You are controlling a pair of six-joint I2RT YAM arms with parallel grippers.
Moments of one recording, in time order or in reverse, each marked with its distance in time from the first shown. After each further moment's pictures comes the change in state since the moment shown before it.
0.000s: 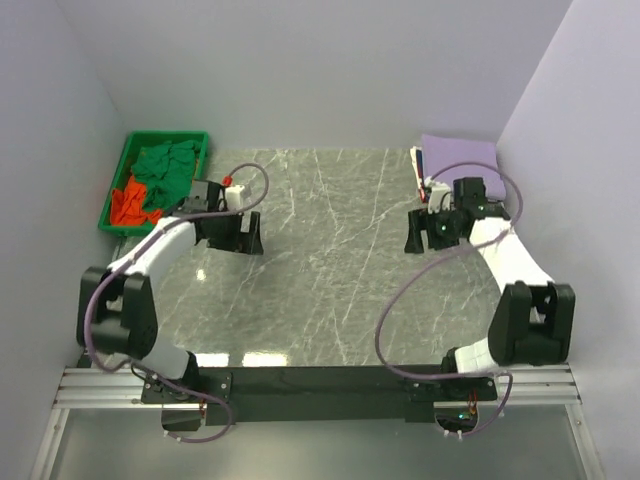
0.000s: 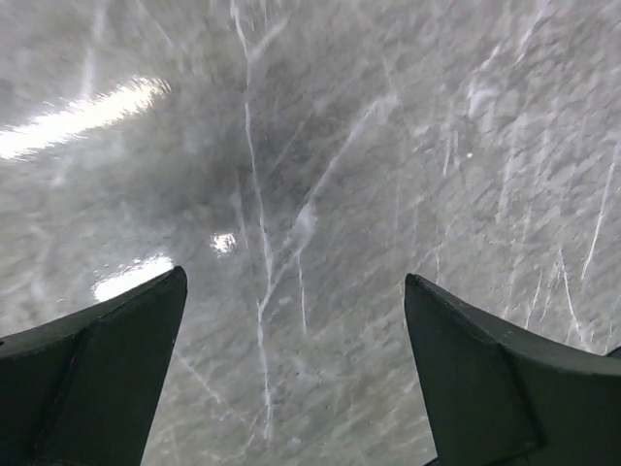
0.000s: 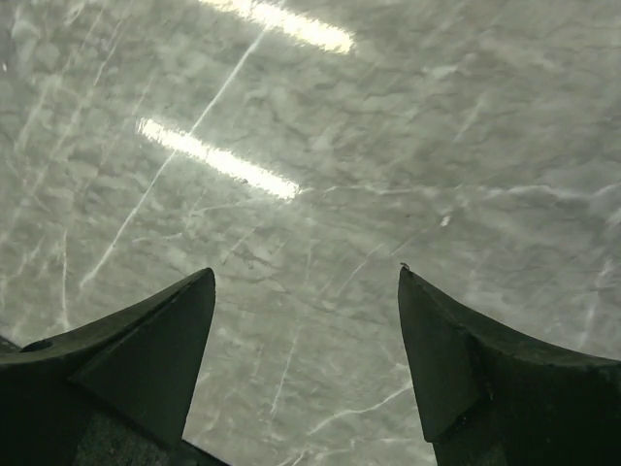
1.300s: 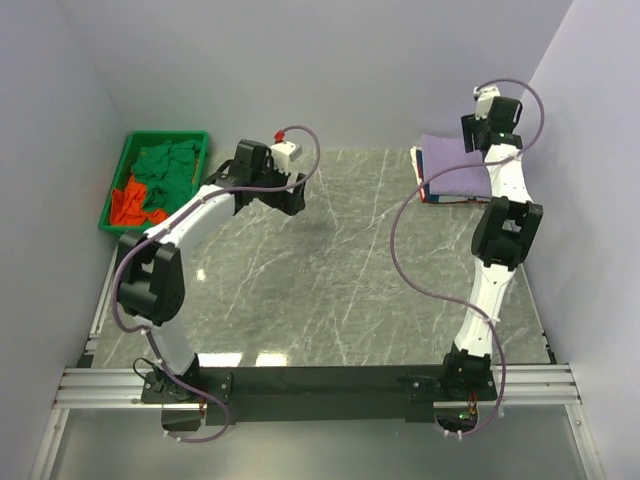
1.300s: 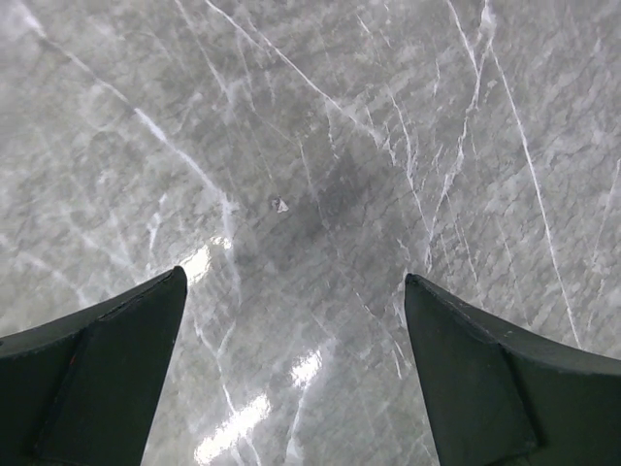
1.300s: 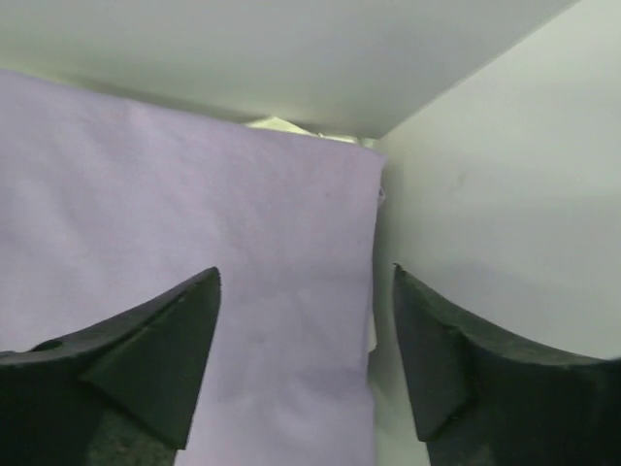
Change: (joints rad) left arm -0.210 0.263 0.413 0.187 -0.057 0.103; right arm -0.187 0.944 1.201 0.306 0.459 -0.222
